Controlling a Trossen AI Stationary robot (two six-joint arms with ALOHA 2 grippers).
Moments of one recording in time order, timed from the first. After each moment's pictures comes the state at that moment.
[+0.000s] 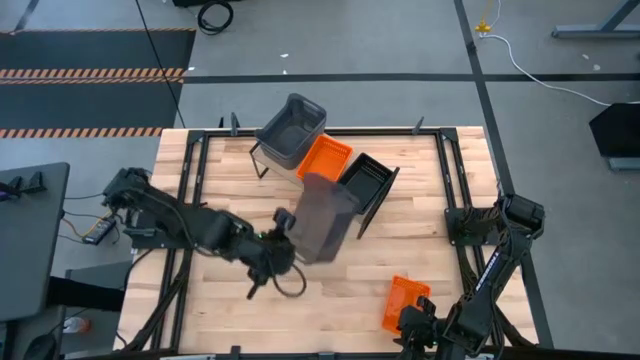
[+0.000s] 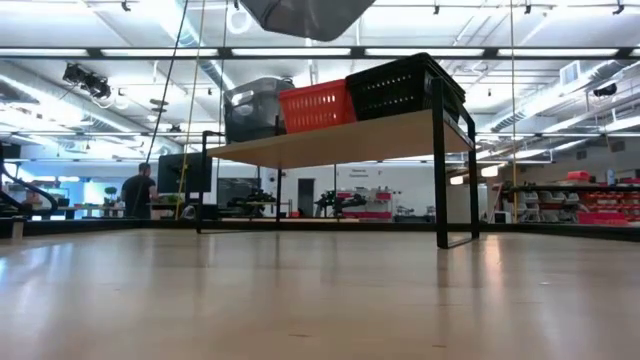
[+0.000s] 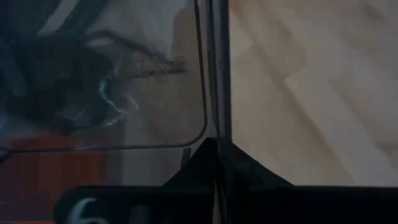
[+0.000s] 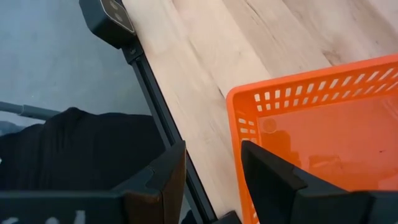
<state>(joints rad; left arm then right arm) -0.45 1.56 1.52 -0.95 -0.45 0.29 1.07 1.83 1.27 -0.63 0.48 1.54</state>
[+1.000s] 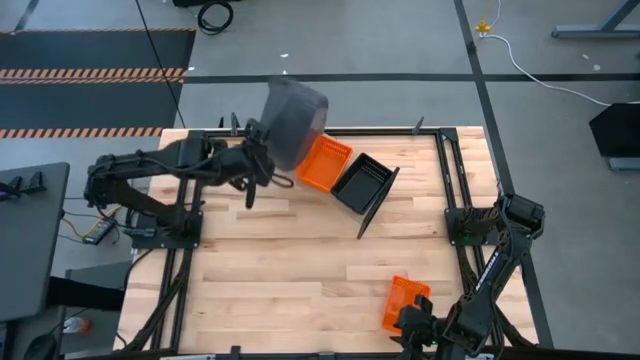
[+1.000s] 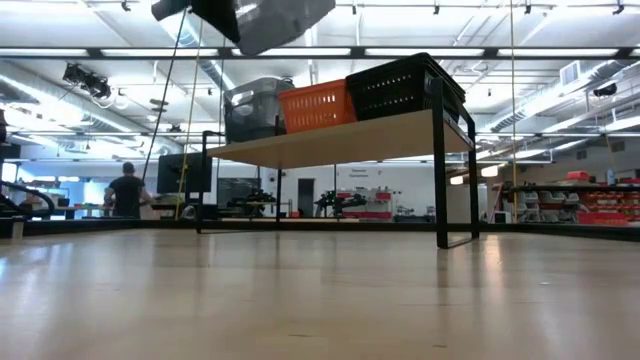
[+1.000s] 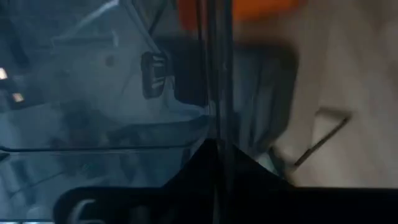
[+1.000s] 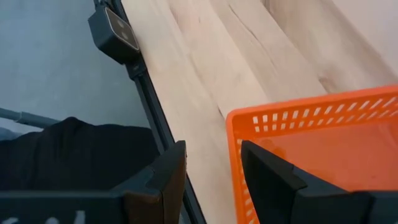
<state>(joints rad) 0.05 1.34 1.52 -1.10 -0.74 0.92 1.07 1.83 1.27 -0.62 0.55 1.49</state>
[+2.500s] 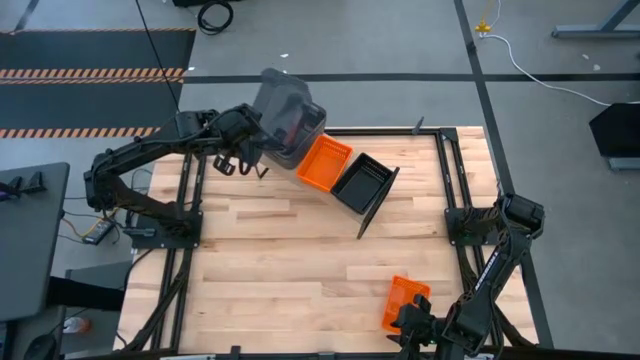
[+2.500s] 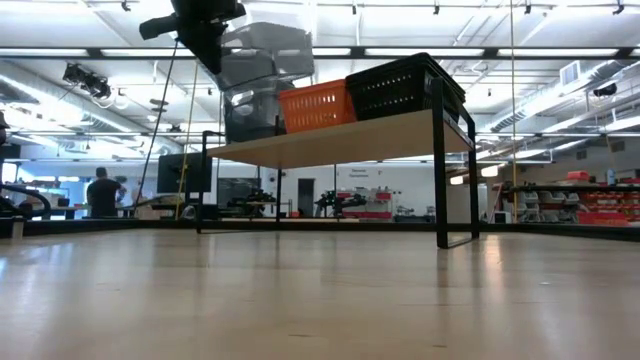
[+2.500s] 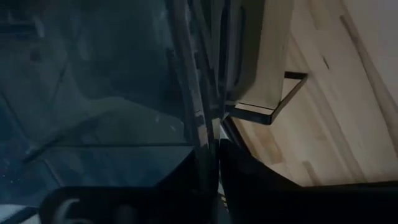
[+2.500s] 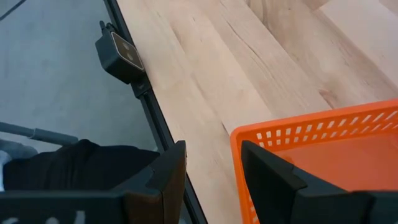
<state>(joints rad) 0.36 1.34 1.52 -1.21 -0.45 1.09 1.07 1.83 1.27 -0.60 0.60 1.52</state>
